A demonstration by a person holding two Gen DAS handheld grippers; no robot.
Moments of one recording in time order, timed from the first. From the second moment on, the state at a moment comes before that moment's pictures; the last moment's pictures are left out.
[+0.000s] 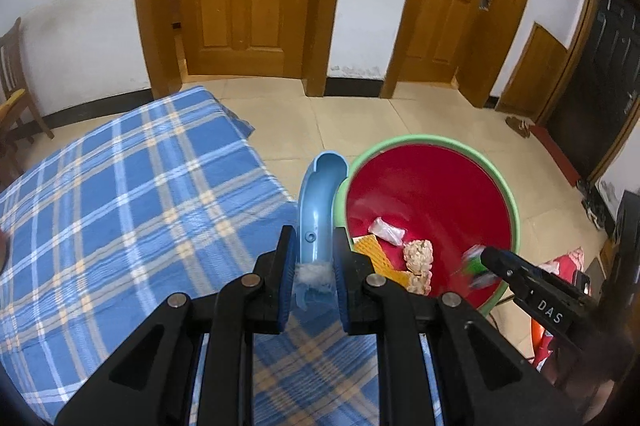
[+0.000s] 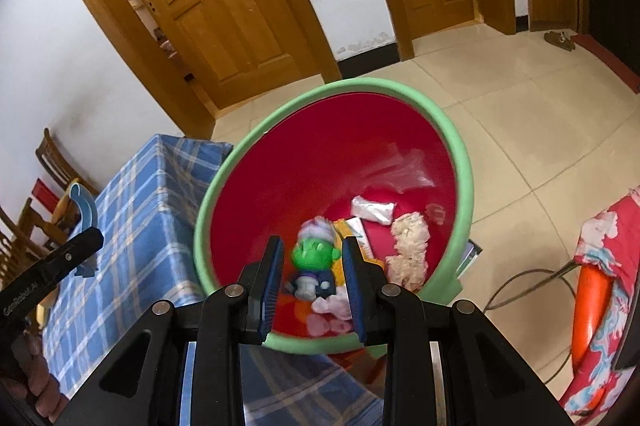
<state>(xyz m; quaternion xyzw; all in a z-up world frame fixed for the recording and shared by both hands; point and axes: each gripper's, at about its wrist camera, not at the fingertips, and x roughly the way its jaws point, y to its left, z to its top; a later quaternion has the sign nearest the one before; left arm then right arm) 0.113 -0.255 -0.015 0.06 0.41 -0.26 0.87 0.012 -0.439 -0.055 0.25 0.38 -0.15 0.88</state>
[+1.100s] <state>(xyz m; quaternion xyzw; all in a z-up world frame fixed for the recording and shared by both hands) 0.097 -0.302 -0.028 0.07 0.42 -0.30 0.85 -0.011 -0.460 -0.048 0.27 0.36 -0.15 0.88</state>
